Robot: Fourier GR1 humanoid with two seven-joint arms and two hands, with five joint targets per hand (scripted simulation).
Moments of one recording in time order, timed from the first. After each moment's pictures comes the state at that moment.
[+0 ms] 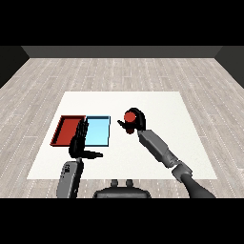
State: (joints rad) left arm -0.01 0.01 -0.06 -1.72 0.08 -0.08 -0.33; right arm -0.78 -0.16 0.55 -0.86 -0.71 -0.50 -0.56
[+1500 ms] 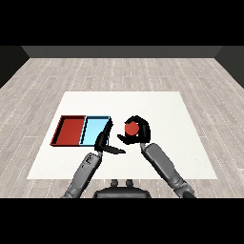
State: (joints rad) left arm -0.22 0.00 -0.36 -1.42 0.07 0.19 -0.23; right arm -0.45 -0.13 0.46 -1.49 -0.29 -0.52 -0.34
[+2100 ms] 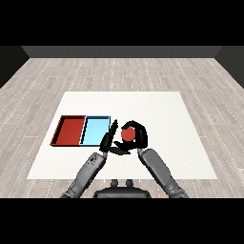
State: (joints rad) left arm -0.27 0.00 -0.46 -1.36 0.16 0.26 -0.24; right arm -0.35 -0.03 0.46 -1.55 -0.16 -0.46 -0.32
